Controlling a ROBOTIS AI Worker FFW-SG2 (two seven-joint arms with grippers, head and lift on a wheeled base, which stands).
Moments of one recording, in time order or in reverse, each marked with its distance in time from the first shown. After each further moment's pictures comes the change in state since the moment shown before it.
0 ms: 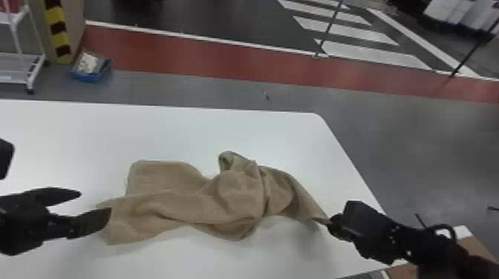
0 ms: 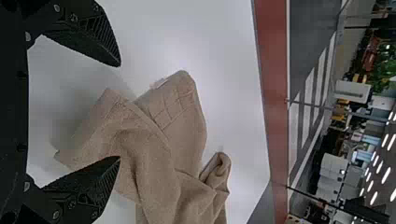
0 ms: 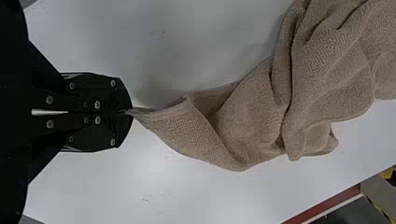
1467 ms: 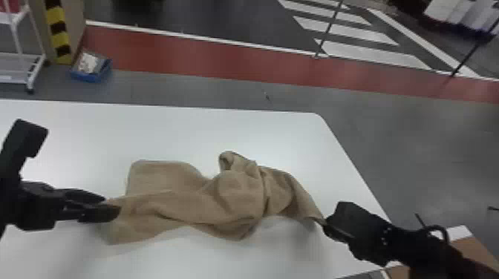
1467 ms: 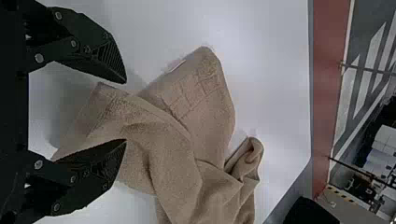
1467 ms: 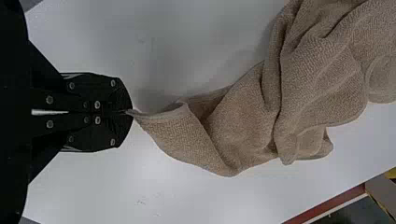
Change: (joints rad) left arm -0.247 0.023 -0.104 0.284 -0.085 0.100 -0.229; right arm 0.006 0.042 0.040 -0.043 0.073 0.031 0.005
